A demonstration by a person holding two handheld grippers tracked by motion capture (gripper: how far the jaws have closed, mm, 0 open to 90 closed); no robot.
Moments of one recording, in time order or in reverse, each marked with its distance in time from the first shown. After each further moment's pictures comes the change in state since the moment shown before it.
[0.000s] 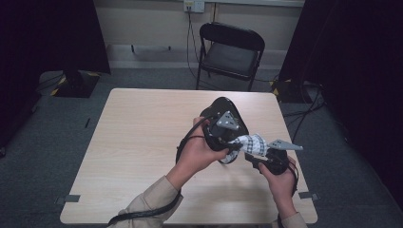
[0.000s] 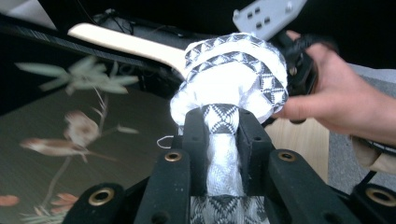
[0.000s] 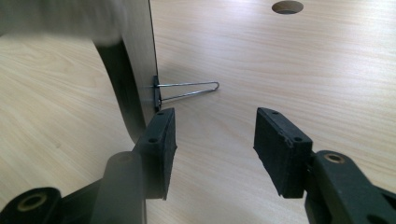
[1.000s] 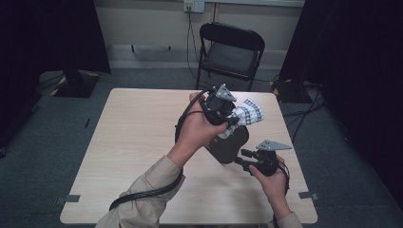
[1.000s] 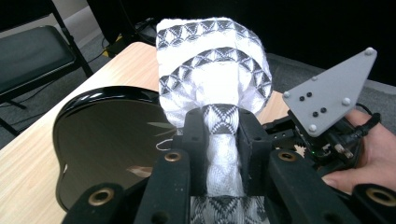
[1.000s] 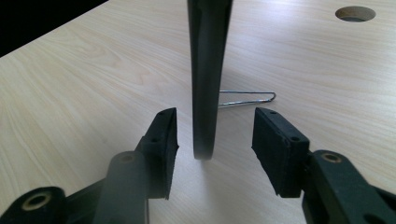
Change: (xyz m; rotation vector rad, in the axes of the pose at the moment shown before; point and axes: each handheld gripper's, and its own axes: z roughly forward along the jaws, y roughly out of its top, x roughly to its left) left arm 0.033 0.038 -0.023 -0.006 0.128 -0.052; right arm 0.022 0.003 0.016 0.001 0.142 -0.068
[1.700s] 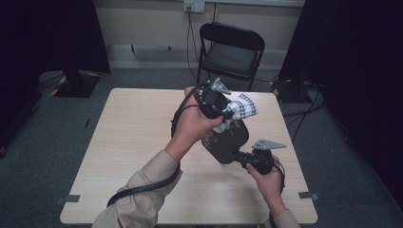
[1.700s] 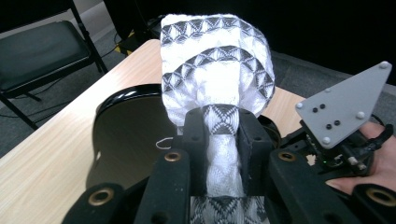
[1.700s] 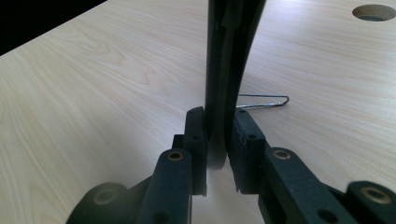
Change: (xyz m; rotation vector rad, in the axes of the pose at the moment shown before) left arm 0.016 0.002 -0.007 0.007 0.043 -0.027; right arm 0.002 0.001 0.012 0.009 0.024 -0.009
